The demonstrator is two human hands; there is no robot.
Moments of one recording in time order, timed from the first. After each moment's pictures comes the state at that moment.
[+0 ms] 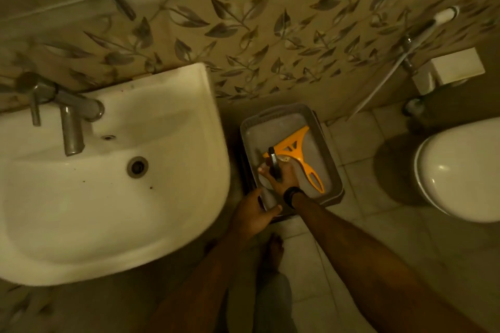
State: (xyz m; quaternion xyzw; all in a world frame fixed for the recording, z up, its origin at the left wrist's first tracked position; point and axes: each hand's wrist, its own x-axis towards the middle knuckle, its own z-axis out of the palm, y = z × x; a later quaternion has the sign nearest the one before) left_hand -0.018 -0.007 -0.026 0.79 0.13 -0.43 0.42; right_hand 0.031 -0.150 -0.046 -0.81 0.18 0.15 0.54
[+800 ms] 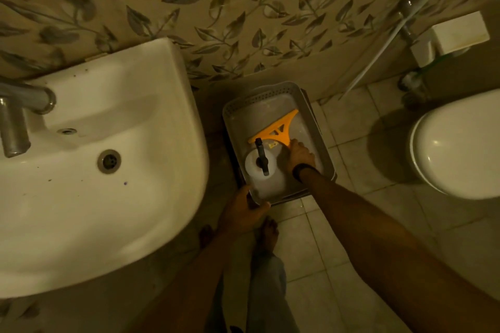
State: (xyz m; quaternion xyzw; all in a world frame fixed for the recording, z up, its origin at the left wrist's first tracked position) left_hand -0.029 -0.021 -0.039 0.79 0.13 -0.45 0.39; right_hand 0.055 -0.223 -0.114 -0.90 0.22 0.30 0.23
